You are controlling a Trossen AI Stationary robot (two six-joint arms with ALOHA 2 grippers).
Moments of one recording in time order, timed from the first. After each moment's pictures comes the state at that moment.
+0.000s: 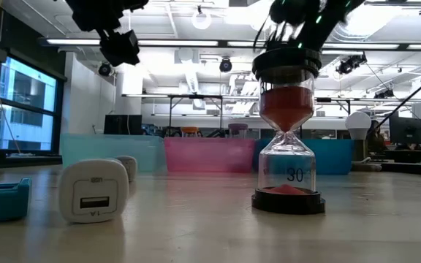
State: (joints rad) left arm -0.06 1.16 0.93 -0.50 0.26 -0.21; right arm -0.38 1.39 1.05 -0.51 0.44 0.22
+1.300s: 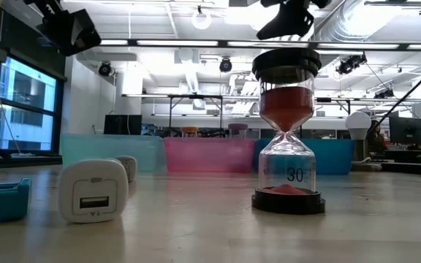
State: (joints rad) left arm -0.36 1.18 0.93 -0.56 0.21 -0.47; right arm 0.25 1.33 1.05 -0.34 0.23 0.28
